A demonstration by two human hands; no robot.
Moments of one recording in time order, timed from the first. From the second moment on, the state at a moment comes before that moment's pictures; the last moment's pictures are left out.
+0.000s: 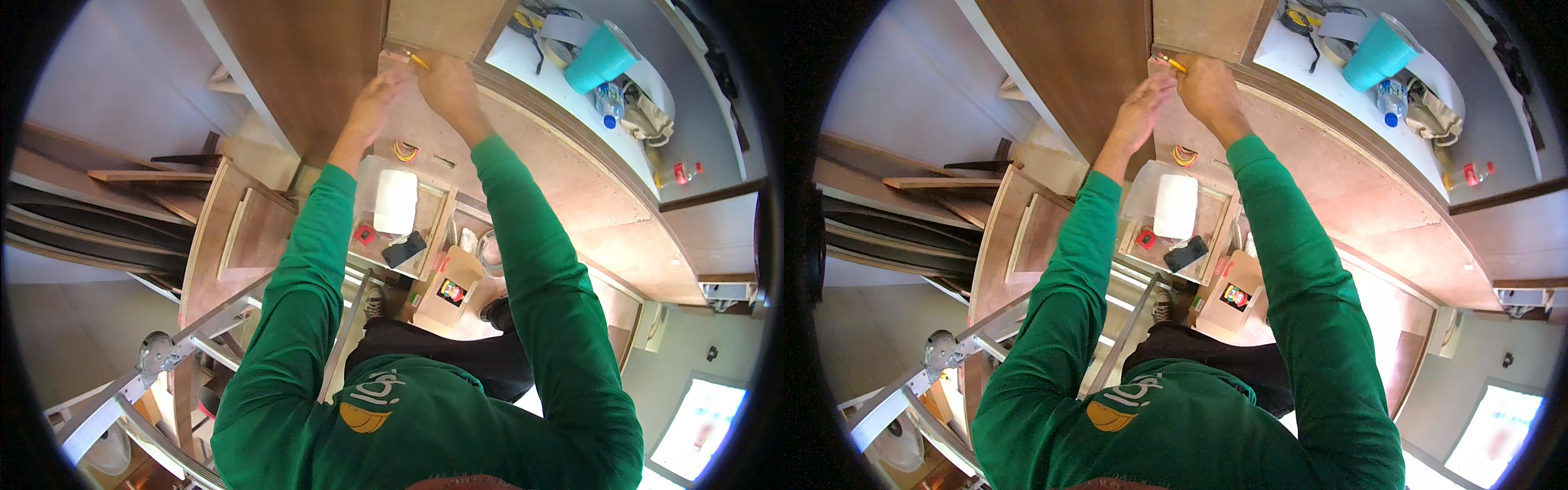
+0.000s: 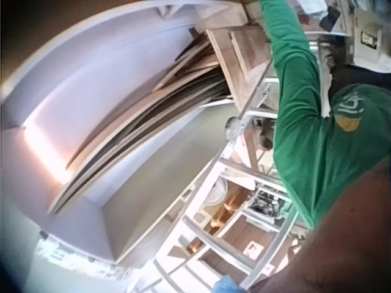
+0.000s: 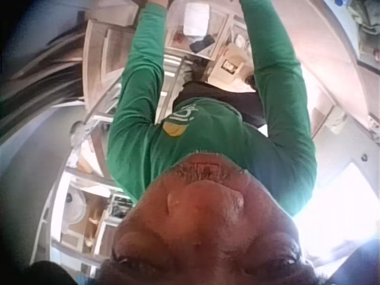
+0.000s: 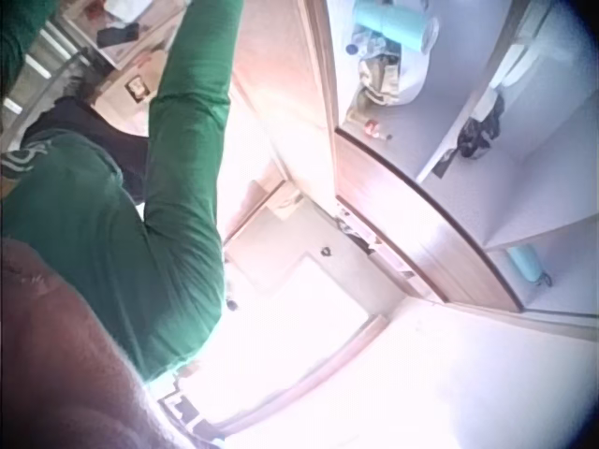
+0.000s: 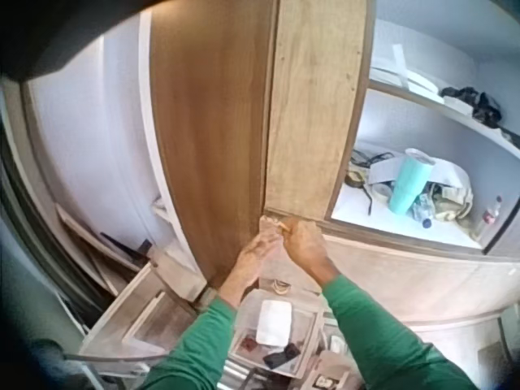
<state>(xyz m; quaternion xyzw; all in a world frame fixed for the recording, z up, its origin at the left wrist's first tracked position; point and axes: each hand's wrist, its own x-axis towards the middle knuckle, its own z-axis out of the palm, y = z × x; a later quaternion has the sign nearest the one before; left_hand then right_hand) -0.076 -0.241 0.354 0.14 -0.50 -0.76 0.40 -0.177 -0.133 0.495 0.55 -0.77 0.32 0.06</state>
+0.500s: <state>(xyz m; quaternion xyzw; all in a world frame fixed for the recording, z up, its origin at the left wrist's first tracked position) -0.075 -0.281 0.380 0.26 -0.59 -0.63 0.44 -0.189 -0.160 0.470 0.54 -0.73 0.42 0.04</state>
